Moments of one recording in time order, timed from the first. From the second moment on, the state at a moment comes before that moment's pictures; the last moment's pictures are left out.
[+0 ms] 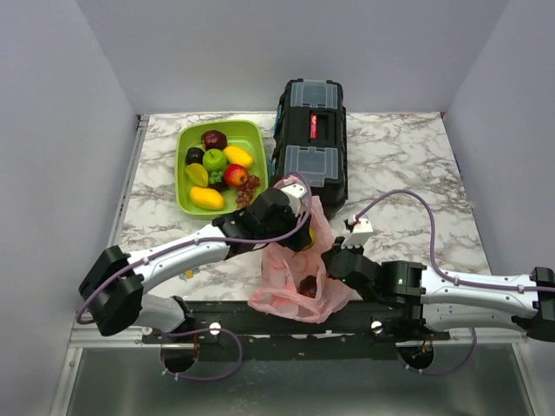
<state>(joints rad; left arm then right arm) -0.91 1.38 0.92 -0.19 0.06 -0.35 1.31 0.93 0.62 -0.41 0.75 0.93</state>
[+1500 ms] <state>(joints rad) -0.23 1.13 1.09 -0.41 0.11 -0.66 1.31 0.88 0.62 -0.42 0.75 0.95</state>
